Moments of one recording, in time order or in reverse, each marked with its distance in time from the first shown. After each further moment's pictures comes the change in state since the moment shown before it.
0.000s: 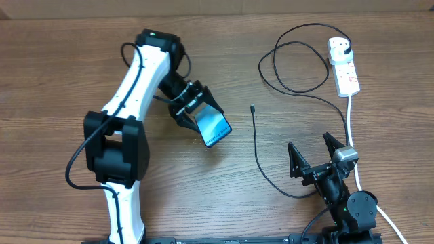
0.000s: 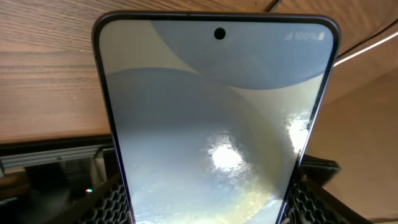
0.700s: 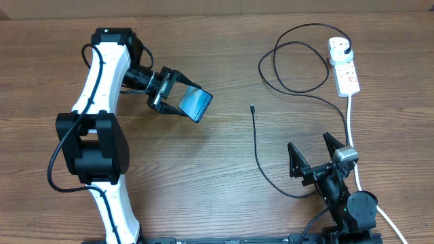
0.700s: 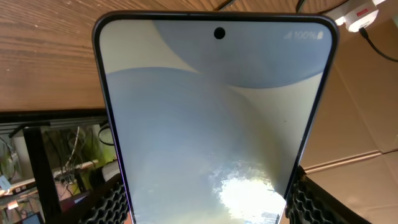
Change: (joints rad) left arm 0.195 0.000 0.000 -0.011 0.234 -0.082; right arm 0.000 0.000 0.000 0.000 0.000 0.000
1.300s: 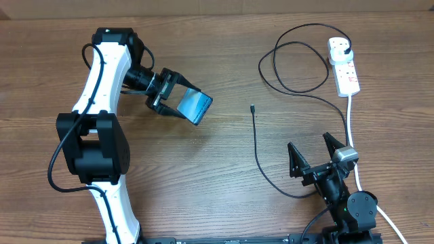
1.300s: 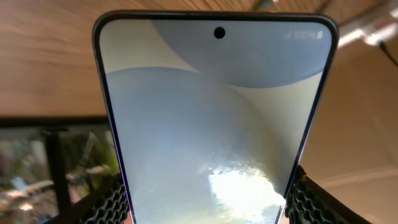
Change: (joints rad) left arm 0.000 0.000 0.000 0.004 -0.094 0.005; right arm 0.000 0.000 0.000 0.000 0.000 0.000
